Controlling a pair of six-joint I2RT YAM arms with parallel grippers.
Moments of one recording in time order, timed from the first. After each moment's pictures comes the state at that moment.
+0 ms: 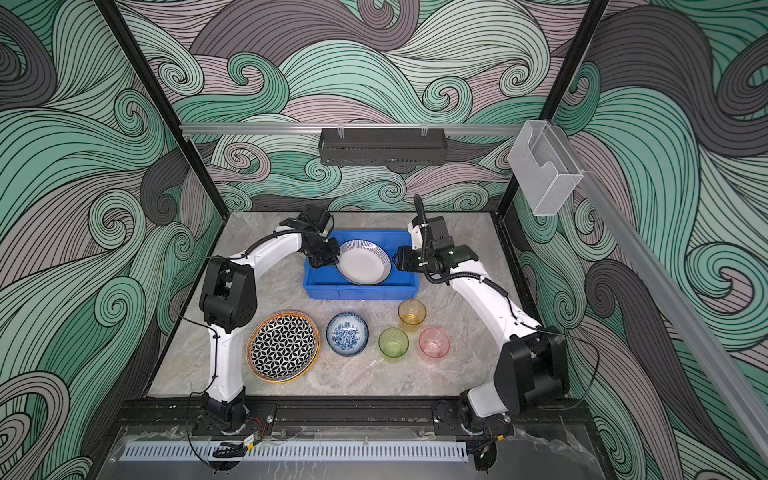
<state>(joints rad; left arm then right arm) -0.39 2.14 1.80 -0.84 0.22 -0.67 0.34 1.47 1.25 -0.61 -0.27 0.35</state>
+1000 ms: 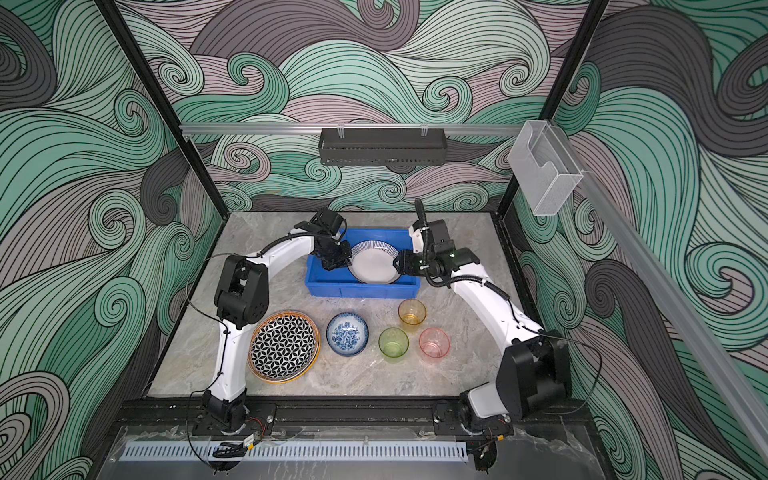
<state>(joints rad) -0.45 2.22 1.85 -0.79 0.26 -0.72 0.34 1.45 1.22 -0.62 -0.27 0.35</state>
